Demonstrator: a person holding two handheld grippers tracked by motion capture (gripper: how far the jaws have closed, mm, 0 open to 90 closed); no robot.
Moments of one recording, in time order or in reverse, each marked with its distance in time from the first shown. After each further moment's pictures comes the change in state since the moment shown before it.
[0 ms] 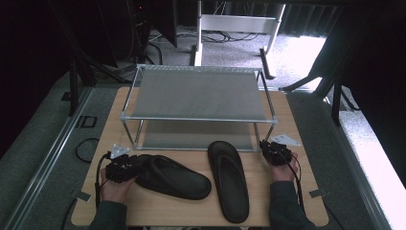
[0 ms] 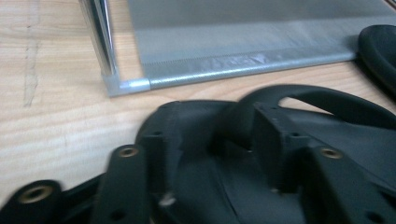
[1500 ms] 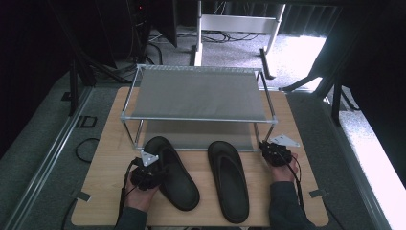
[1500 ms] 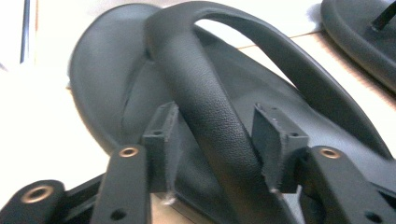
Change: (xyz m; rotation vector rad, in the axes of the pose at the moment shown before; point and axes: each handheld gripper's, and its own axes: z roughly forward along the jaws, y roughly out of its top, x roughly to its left) left arm -0.067 0.001 0.027 0.056 0.033 0.118; right arm 0.001 -0.002 -0.001 0.006 -0.006 -0.019
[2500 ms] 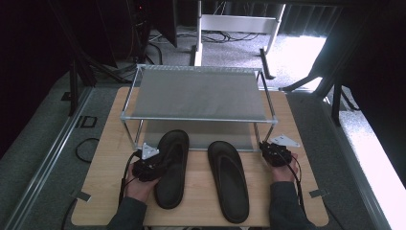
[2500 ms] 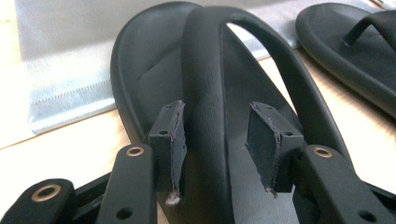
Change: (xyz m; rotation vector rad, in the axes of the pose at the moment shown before) left arm 0.016 0.006 0.013 -0.050 -0.118 0.054; right arm 0.000 -0.001 0.000 0.003 0.007 0.005
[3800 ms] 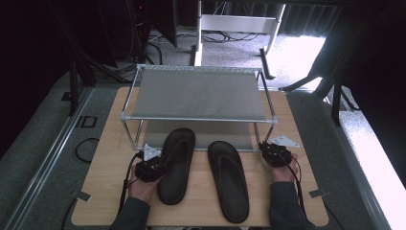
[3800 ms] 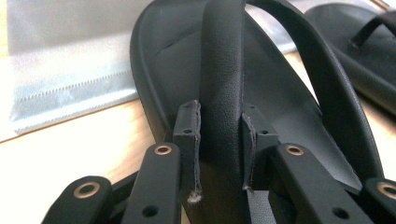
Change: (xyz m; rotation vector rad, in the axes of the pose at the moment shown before) left arm -0.001 -0.003 0.012 -0.020 0.004 -0.019; right arm 0.000 -0.001 0.000 0.005 -0.003 -0.008
